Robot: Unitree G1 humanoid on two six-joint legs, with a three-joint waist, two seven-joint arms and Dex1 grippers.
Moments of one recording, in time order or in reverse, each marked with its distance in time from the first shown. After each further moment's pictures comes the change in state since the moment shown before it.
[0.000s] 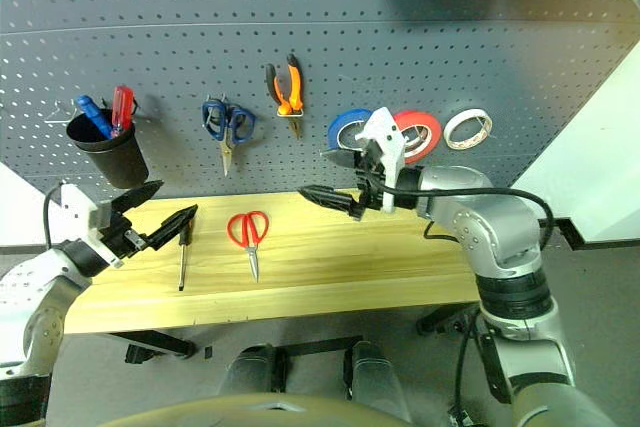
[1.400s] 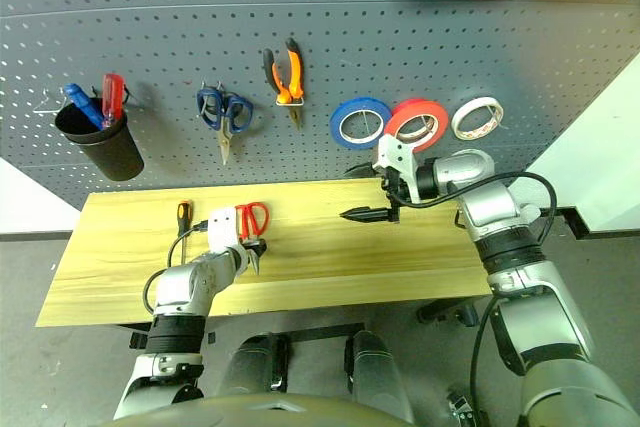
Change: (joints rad) left arm -0.378 -0.592 -0.191 0.340 0.325 0.690 0.933; right arm -0.182 -0.017 0.147 0.720 -0.375 -0.724 0.466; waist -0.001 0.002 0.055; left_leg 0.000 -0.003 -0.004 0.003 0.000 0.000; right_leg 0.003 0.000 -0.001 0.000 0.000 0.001
